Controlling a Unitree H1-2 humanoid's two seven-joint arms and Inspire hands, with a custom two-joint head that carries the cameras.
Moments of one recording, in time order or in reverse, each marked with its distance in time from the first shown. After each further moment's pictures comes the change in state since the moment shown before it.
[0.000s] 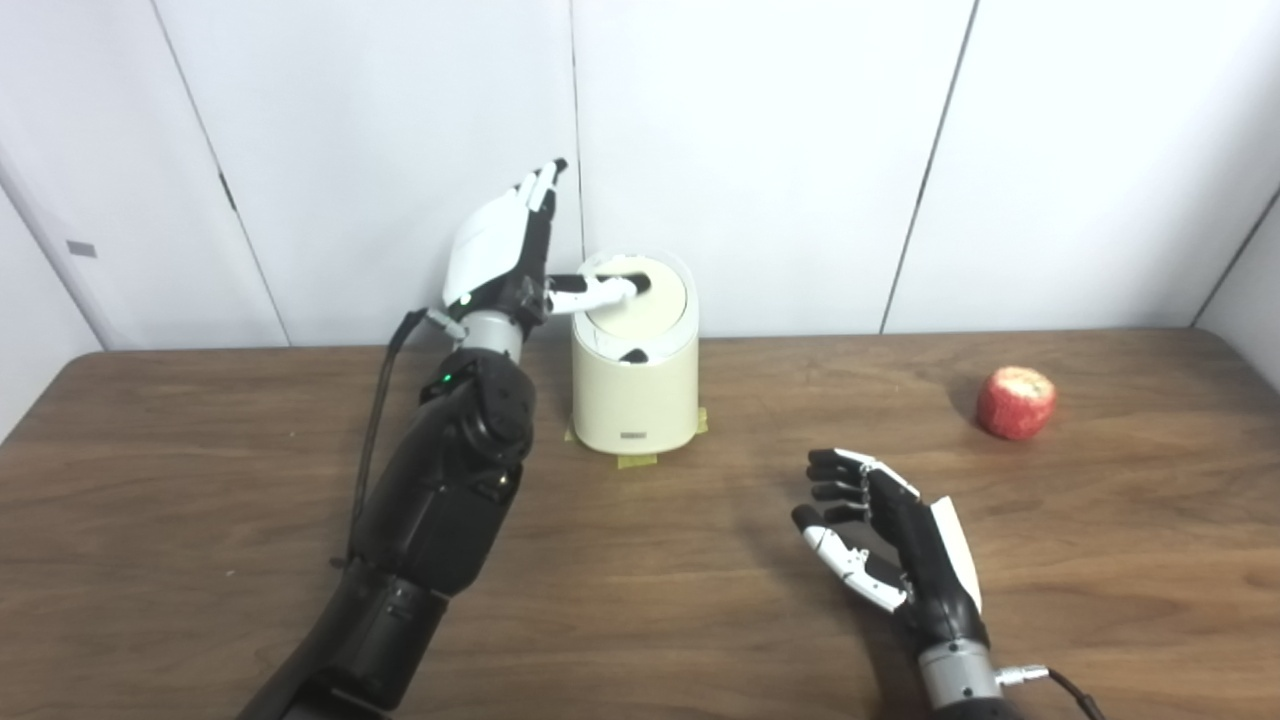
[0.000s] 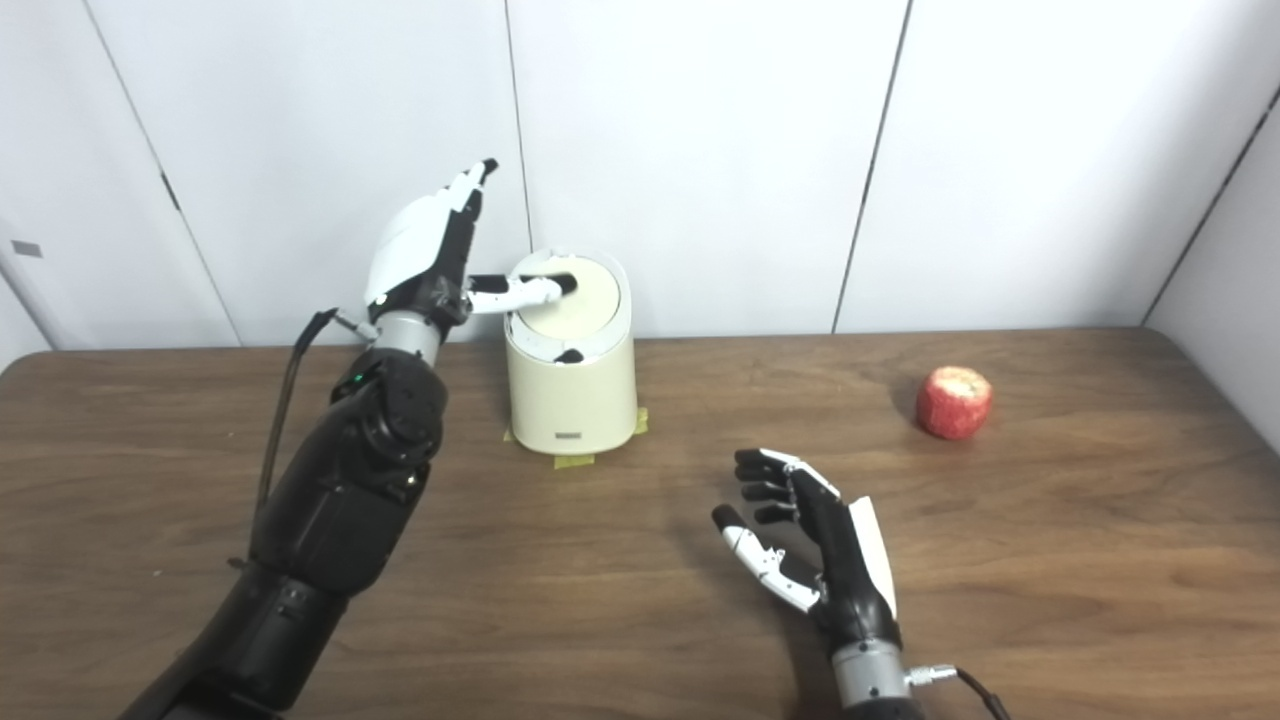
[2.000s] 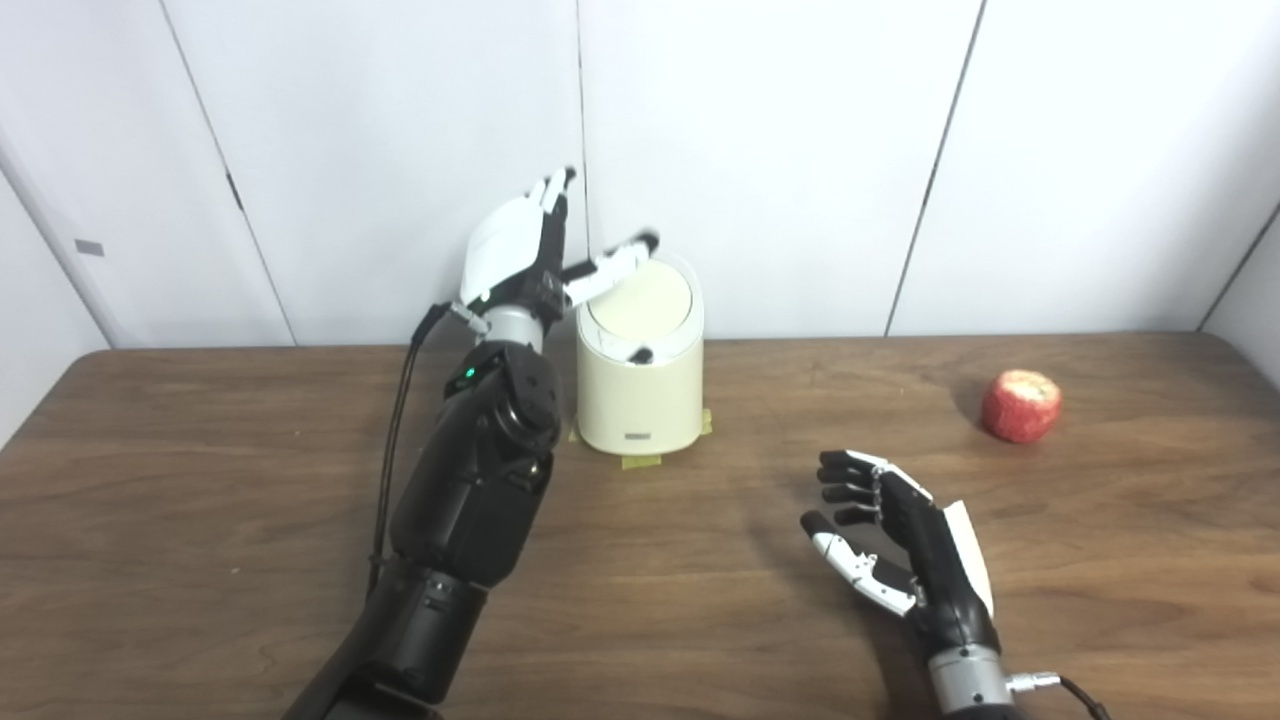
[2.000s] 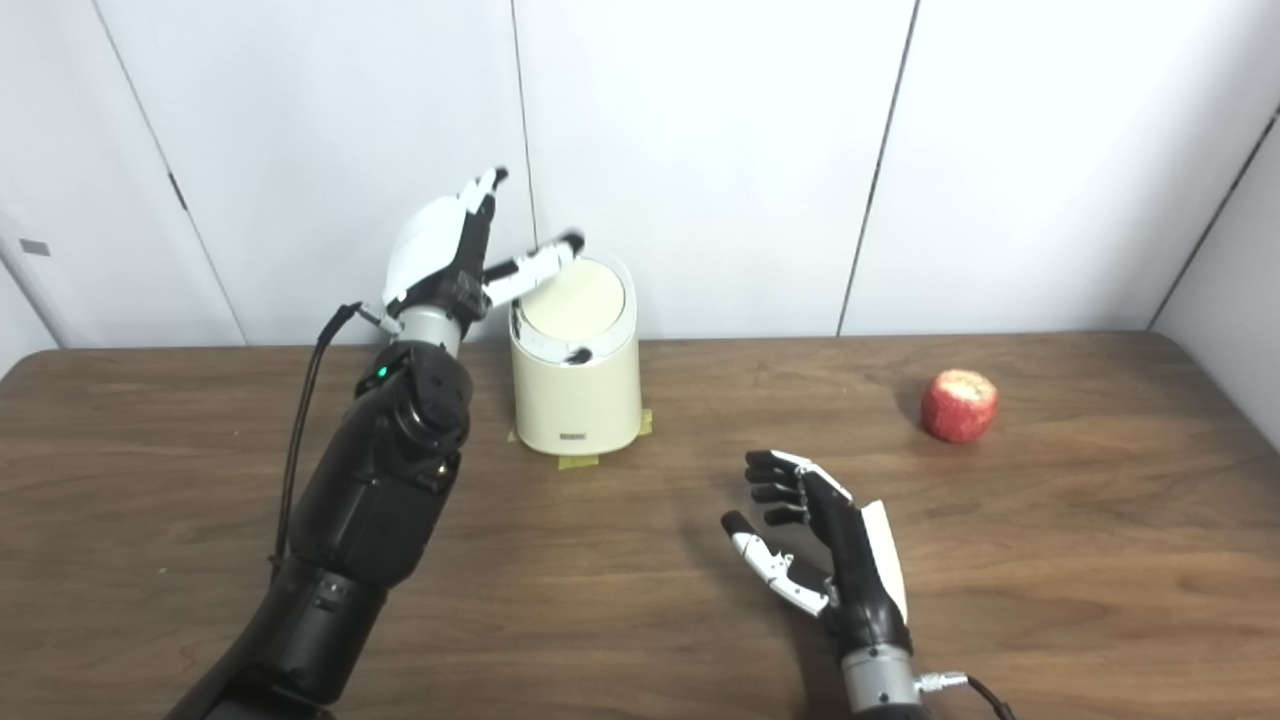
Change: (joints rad) left arm 0.036 -0.088 0.095 -0.100 0.071 -0.003 0.016; right arm 0.001 0.006 -0.011 0.001 0.007 -0.020 -0.001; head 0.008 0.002
